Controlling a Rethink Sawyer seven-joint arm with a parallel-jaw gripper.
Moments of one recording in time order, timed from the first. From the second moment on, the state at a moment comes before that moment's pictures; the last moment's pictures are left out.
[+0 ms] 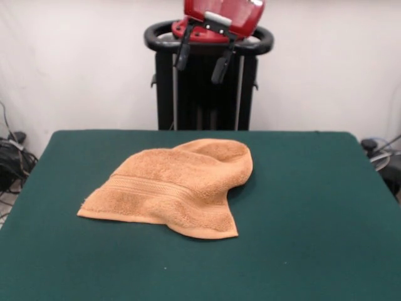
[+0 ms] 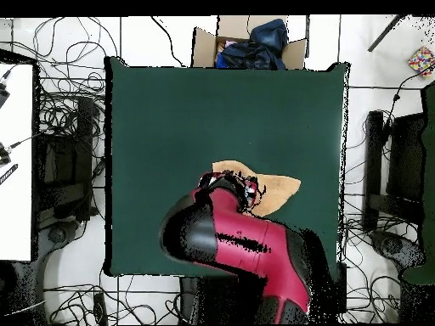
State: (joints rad) arm 0.05 -0.95 -0.37 1.80 -0.07 0.39 1.74
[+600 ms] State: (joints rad) arm 0.21 -0.81 -0.51 1.58 -0.04 0.73 1.75
